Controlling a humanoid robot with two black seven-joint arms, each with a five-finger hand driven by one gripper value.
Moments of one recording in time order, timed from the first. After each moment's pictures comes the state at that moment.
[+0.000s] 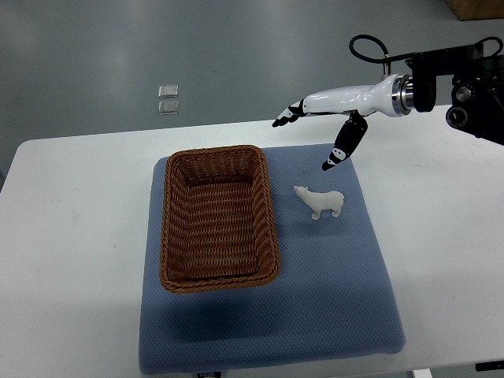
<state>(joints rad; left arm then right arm) 0.00 0.00 -0.02 -0.14 0.01 -0.07 0.13 1.38 -0.61 -0.01 1.20 -1.28 0.37 0.26</state>
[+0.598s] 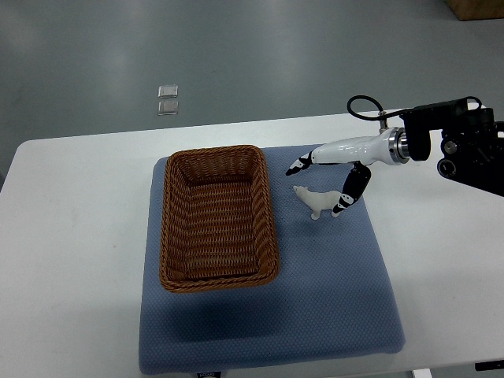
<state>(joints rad) 0.00 0.00 -0.02 -0.14 0.01 -0.07 0.13 1.18 -0.57 -0.01 1.17 -1.33 0.29 0.26</state>
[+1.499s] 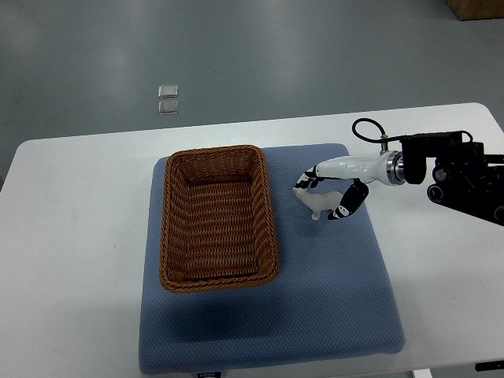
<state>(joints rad) 0.00 0.00 -0.02 -0.14 0.01 -0.07 0.13 1.07 -0.51 0.00 1.06 -1.32 0.18 0.26</state>
